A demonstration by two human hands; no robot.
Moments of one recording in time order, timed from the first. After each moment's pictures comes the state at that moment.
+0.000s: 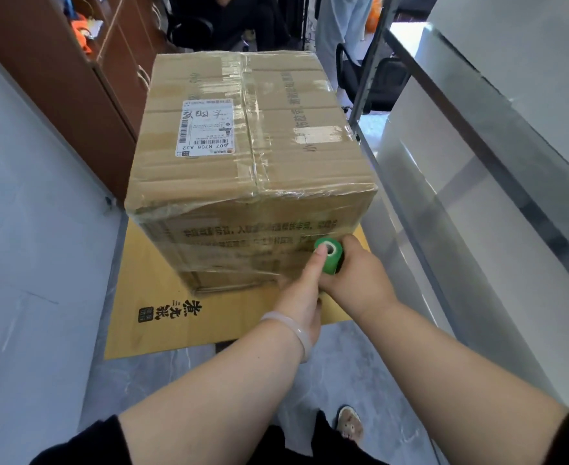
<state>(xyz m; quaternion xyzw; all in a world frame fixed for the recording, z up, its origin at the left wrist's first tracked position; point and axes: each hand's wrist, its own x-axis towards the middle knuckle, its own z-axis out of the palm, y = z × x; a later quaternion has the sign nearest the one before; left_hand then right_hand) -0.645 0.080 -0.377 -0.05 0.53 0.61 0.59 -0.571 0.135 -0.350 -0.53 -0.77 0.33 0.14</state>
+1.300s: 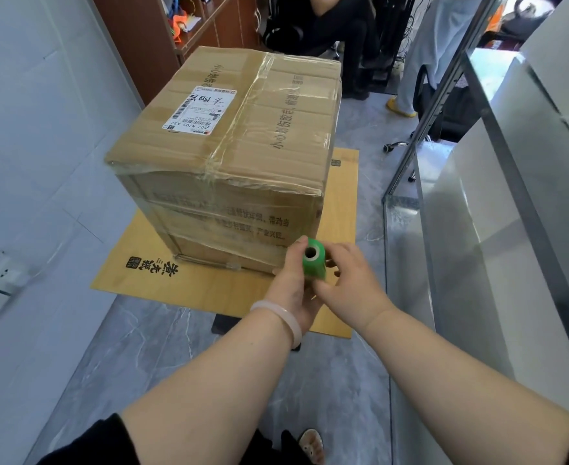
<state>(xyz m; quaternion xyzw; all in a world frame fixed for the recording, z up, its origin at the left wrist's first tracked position) -0.568 0.141 -0.371 -0.16 0.43 0.72 0.52 -0.492 0.213 -0.363 -0.32 -0.84 0.42 0.10</state>
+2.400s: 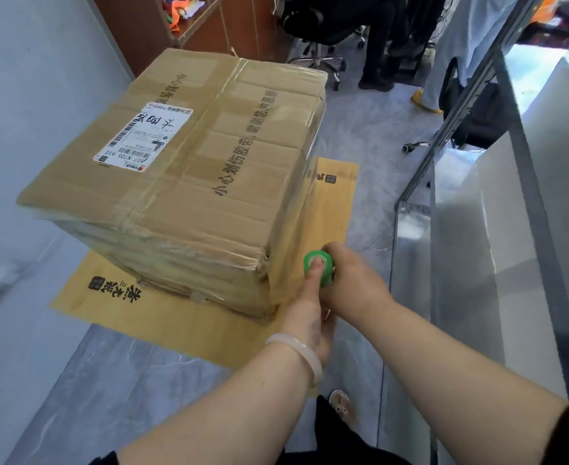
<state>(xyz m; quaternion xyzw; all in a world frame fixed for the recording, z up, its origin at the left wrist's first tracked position) -0.550 0.263 -0.382 -0.25 0.45 0.75 0.42 -0.530 0.345 -0.365 -0.31 -0.89 0.34 -0.04</state>
